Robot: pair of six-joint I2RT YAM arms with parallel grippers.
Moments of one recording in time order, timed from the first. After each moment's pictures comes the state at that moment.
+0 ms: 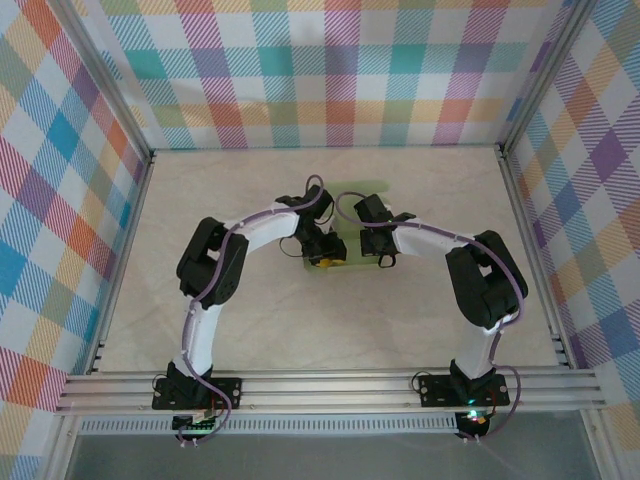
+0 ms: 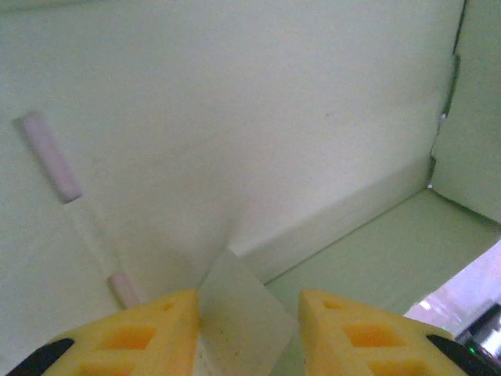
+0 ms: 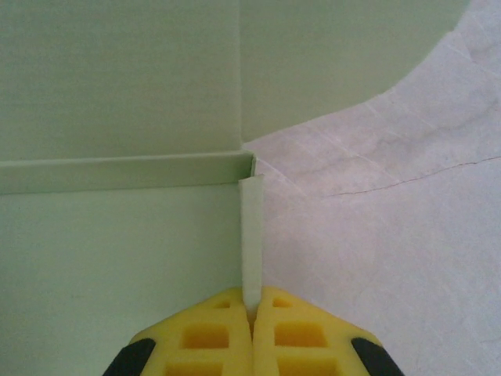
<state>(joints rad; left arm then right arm) -0.60 2.11 1.55 -0.73 0.46 -0.57 0.56 1.82 1.16 -0.48 0.27 0.44</state>
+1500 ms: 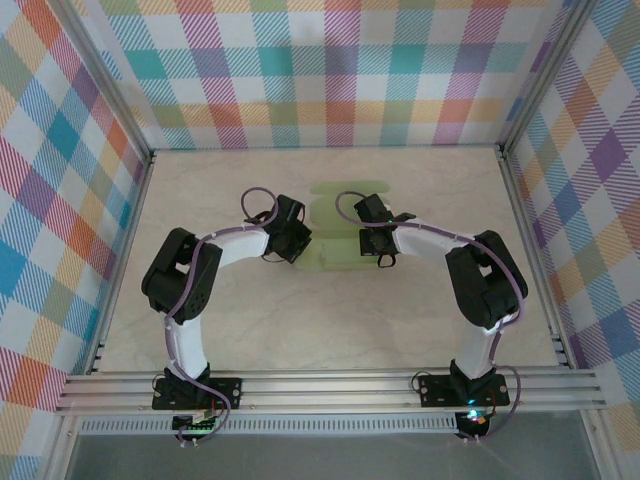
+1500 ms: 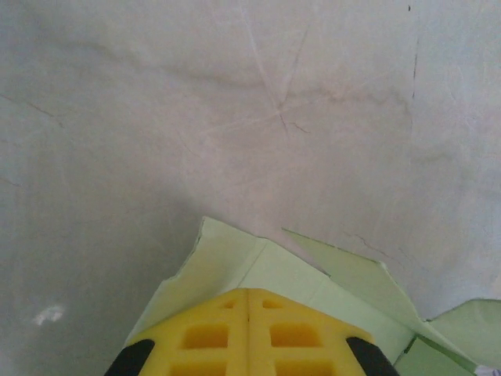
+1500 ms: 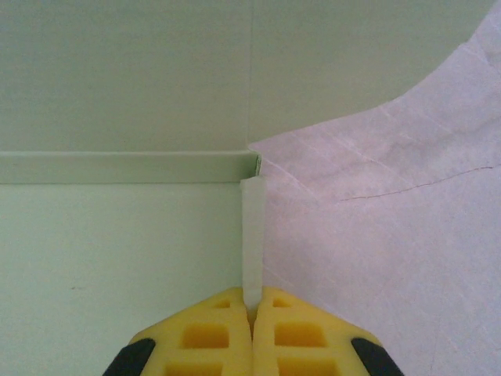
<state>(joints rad) -0.49 1.91 1.15 -0.21 0.09 -1.33 0.56 1.82 1.15 -0.46 0.25 0.44</state>
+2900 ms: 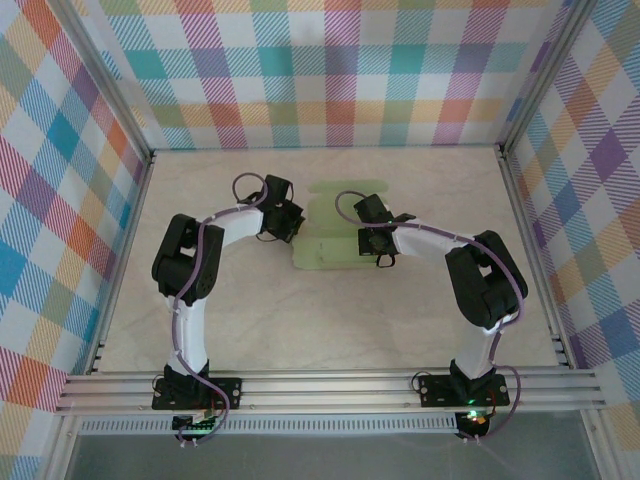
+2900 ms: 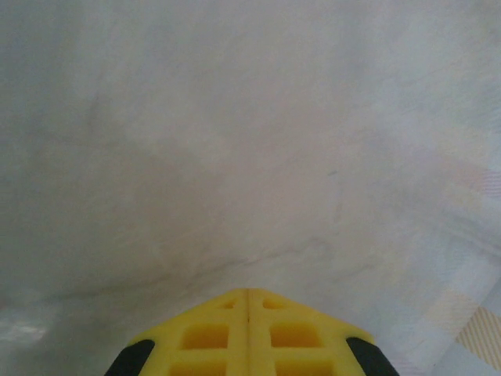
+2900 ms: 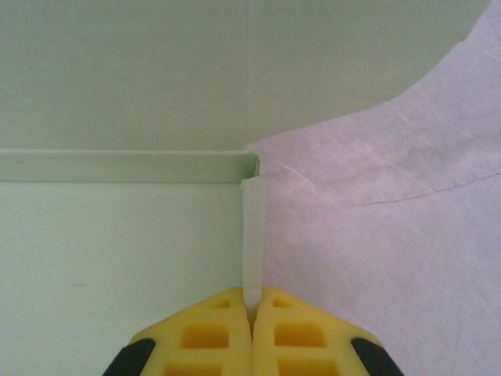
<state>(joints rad) -0.39 2.06 1.34 -0.24 0.22 -1.37 0.56 1.82 1.15 -0.44 0.23 0.44</state>
